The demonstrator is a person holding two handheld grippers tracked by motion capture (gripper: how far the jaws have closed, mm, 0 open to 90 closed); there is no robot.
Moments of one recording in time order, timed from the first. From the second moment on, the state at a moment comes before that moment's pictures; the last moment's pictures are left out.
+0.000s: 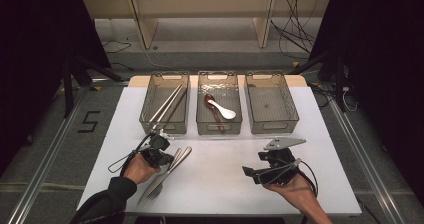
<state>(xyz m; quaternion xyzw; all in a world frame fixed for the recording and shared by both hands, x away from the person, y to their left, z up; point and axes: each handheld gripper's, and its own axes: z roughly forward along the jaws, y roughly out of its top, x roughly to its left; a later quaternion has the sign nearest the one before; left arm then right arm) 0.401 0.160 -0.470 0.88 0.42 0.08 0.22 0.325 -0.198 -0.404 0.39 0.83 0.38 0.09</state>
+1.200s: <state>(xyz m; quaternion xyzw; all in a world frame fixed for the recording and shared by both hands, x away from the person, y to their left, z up) 0.395 0.114 -0.472 0.90 0.34 0.07 0.25 0.325 -0.199 -0.403 0.39 0.83 0.38 0.09</state>
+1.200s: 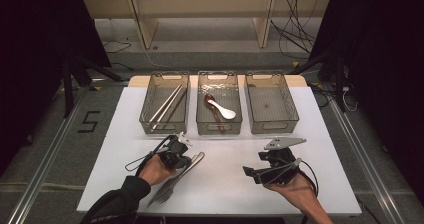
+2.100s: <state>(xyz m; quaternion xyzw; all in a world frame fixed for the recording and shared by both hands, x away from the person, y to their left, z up) 0.386 0.090 -0.462 0.92 0.29 0.07 0.26 0.325 -0.201 -0.403 0.40 0.83 0.38 0.09</state>
